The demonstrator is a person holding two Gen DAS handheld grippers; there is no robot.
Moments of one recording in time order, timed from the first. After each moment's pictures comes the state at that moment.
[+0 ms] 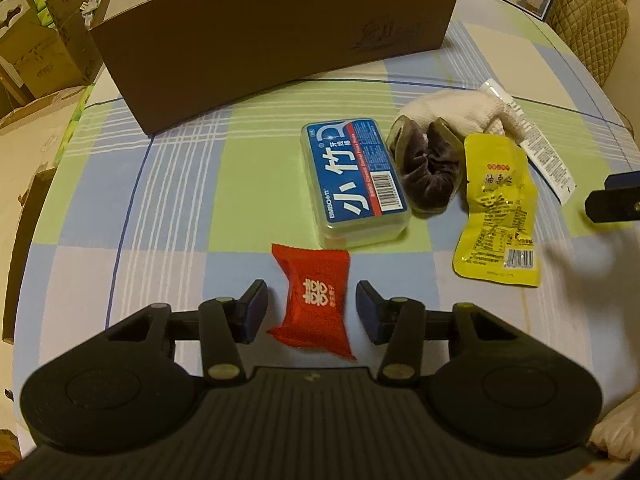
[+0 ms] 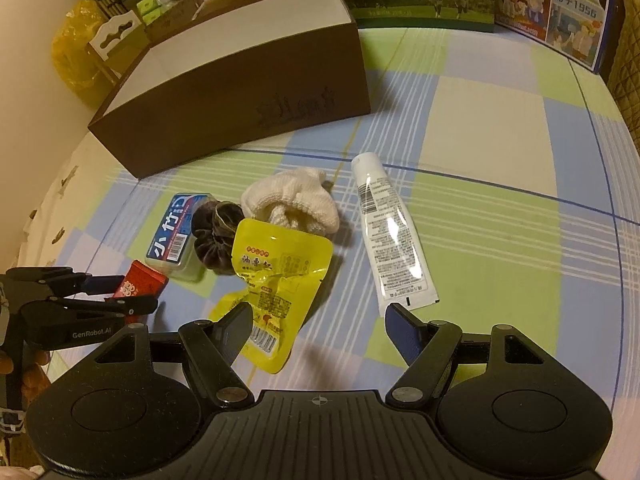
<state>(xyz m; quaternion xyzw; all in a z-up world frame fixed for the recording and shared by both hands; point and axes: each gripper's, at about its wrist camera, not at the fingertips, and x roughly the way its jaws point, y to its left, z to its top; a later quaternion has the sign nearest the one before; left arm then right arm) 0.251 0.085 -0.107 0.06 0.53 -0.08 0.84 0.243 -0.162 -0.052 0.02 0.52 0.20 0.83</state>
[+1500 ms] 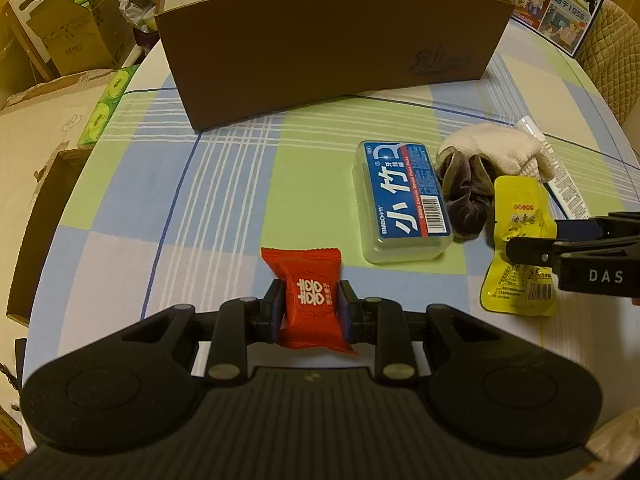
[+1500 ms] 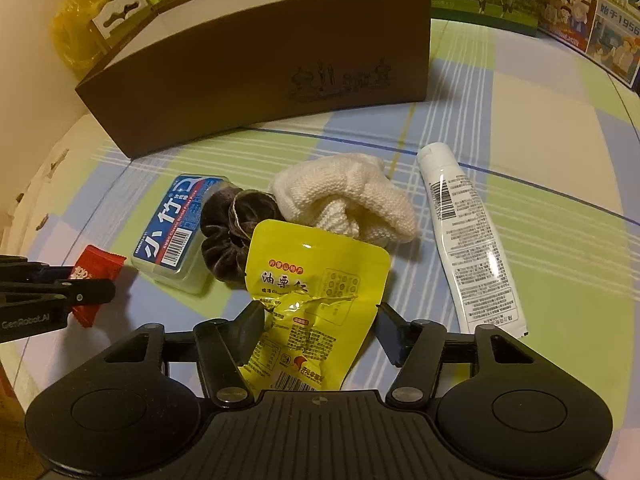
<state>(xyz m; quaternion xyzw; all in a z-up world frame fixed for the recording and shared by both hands) 0.256 0.114 -0.094 0.02 0.53 -0.04 0.85 0.256 -0.102 -0.103 -0.01 0.51 0.20 0.84</state>
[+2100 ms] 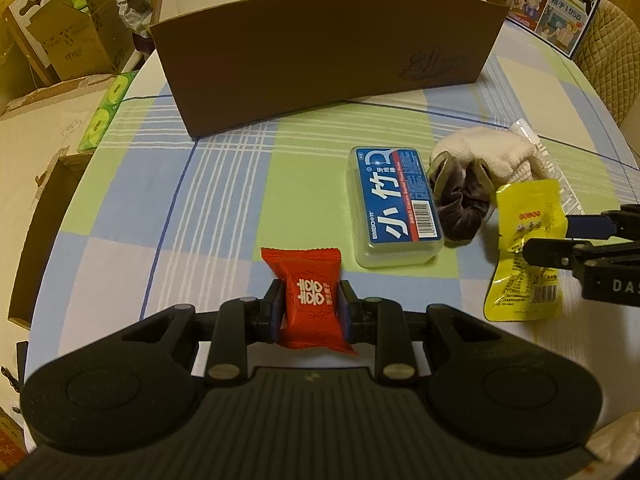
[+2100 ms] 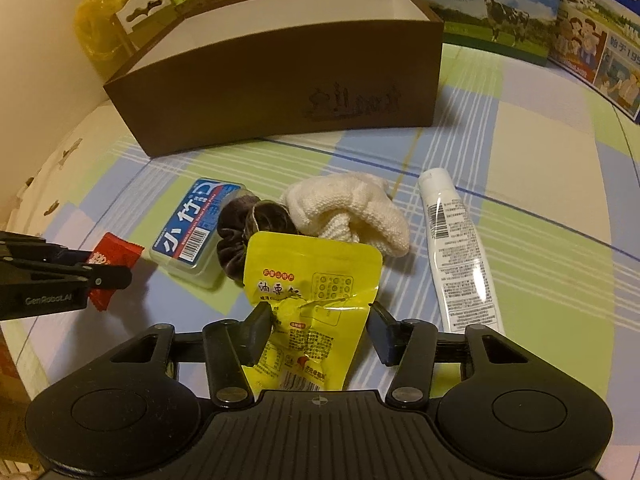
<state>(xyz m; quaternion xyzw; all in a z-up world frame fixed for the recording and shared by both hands) 0.255 0.110 -0.091 0.02 0.52 -0.04 0.85 0.246 -0.106 -0.083 -0.04 0.49 0.23 0.84</state>
